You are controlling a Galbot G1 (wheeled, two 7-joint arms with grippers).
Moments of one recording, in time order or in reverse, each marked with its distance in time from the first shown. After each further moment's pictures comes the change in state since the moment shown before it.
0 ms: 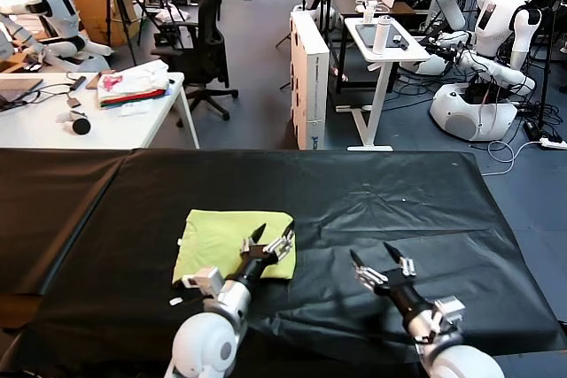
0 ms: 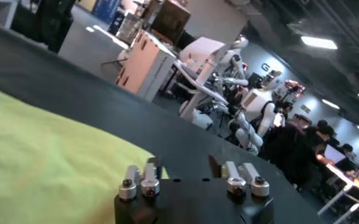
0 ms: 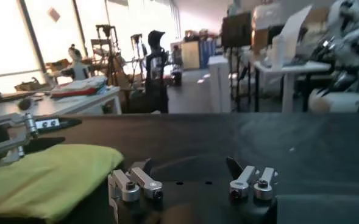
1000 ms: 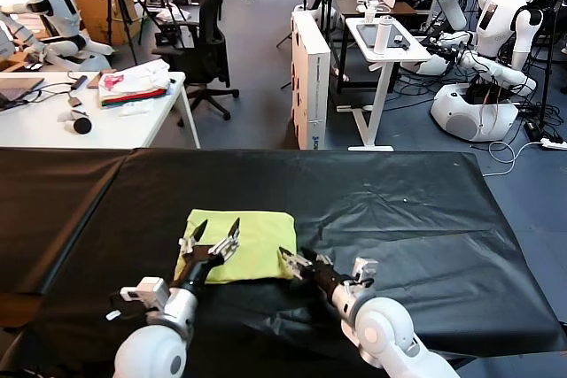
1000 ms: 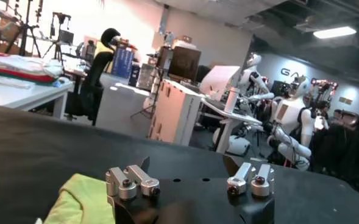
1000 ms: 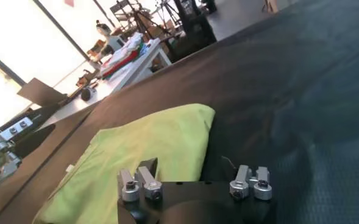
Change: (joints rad) left arm 0.095 0.123 -0.156 -0.084 0.029 -0.074 -0.017; right arm 0.358 0.129 -0.321 -0.259 0.318 -0.132 0.093
